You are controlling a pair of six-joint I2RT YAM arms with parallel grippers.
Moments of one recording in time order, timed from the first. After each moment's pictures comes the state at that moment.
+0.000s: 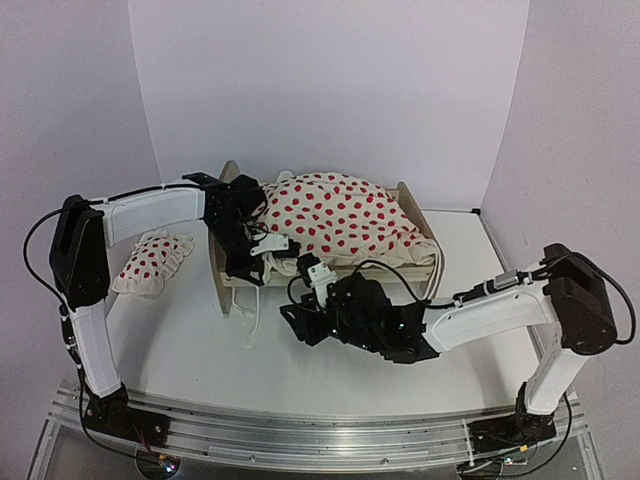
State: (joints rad) left arm -0.64 1.89 1.63 -1.01 0.24 0.81; right arm 1.20 1.77 0.99 0.37 0.31 0.34
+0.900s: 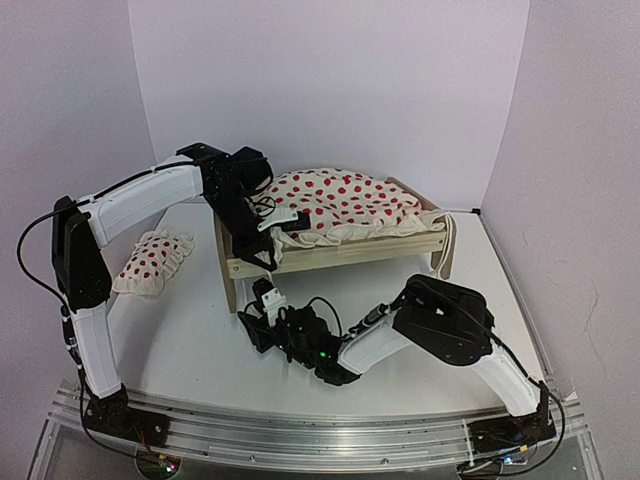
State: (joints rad) left arm -0.69 1.90 1.88 -1.22 0.35 0.63; right arm 1.18 2.46 1.37 0.99 0.32 0.16
